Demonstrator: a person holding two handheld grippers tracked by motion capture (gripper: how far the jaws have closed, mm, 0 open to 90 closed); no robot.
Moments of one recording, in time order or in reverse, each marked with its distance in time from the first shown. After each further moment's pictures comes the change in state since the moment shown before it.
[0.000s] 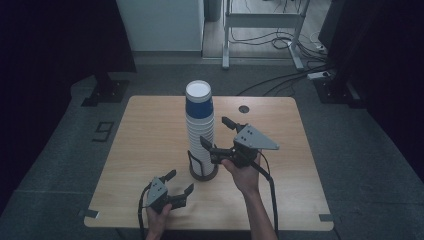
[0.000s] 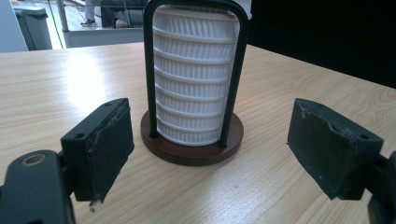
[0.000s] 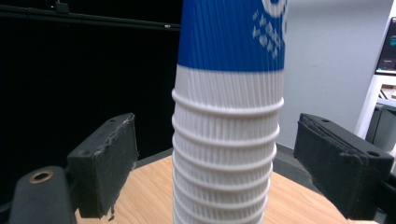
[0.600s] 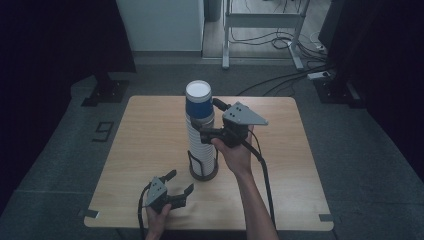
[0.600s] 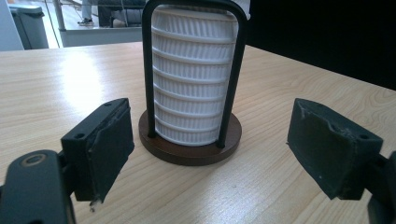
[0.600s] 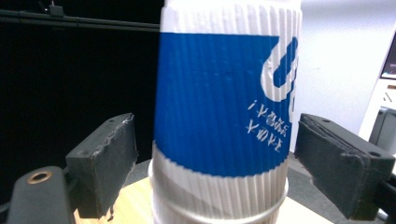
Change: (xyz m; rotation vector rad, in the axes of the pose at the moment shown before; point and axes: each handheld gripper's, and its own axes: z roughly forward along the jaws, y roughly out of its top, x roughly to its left) left arm 0.001 0.000 0.000 0.001 -0.012 -0.007; right arm -0.011 0.031 0.041 0.020 0.012 0.008
